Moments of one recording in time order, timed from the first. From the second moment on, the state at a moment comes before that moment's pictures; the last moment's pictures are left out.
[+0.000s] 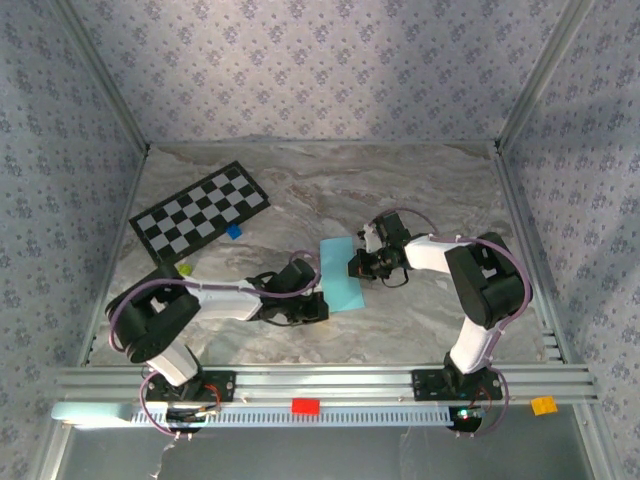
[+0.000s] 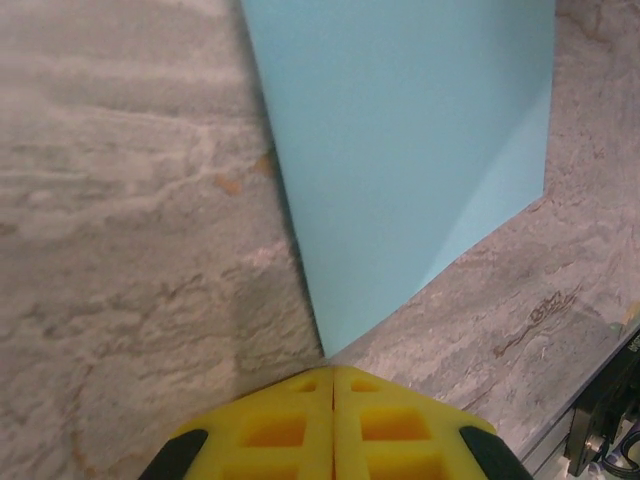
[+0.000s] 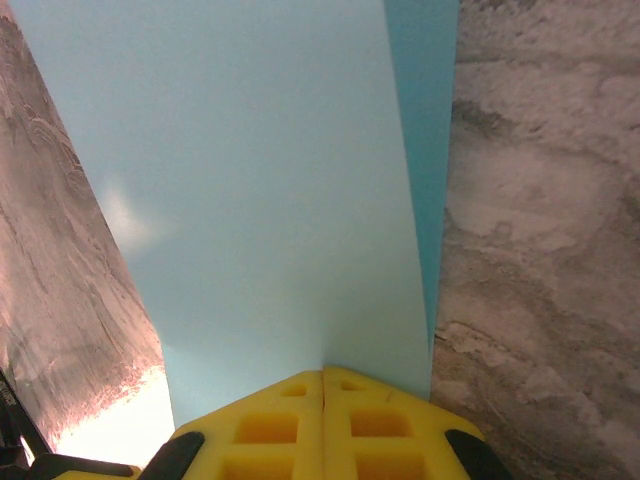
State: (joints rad) left arm -0.95 1.58 0.64 0.00 0.32 -1.01; right arm 0.43 1.76 0.83 -0.19 -0.56 0.44
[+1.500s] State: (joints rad) left arm -0.67 1.86 0.95 -0.02 0.43 -0.86; right arm 0.42 1.78 0.85 -0.21 -0.58 0.42
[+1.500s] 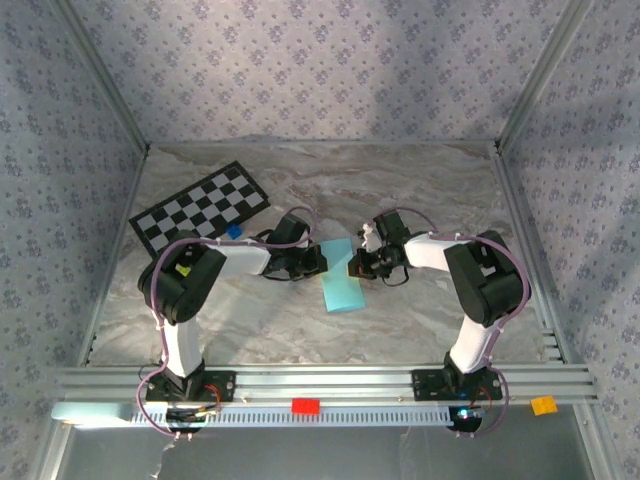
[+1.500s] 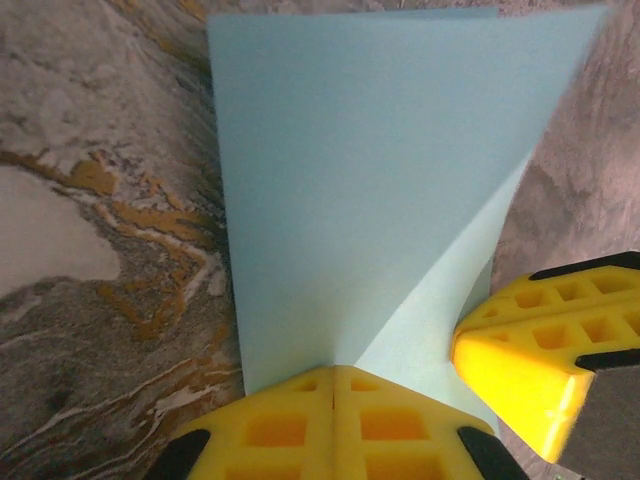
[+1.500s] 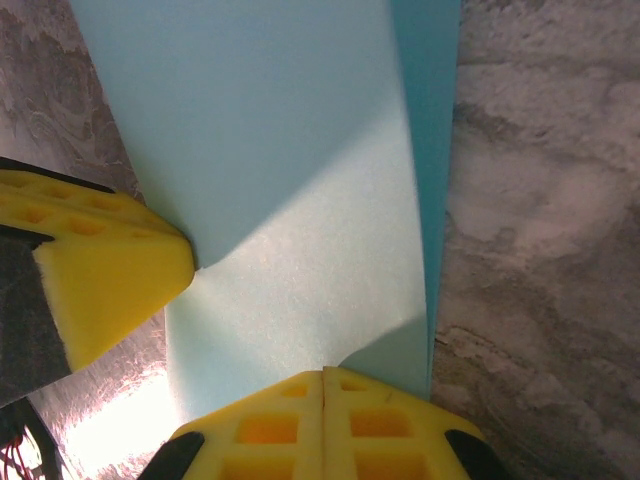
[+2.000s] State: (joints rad) left arm -0.60 1.94 1.05 -0.06 0.46 -0.82; right arm 0.42 1.78 0.85 -0.21 -0.58 0.42
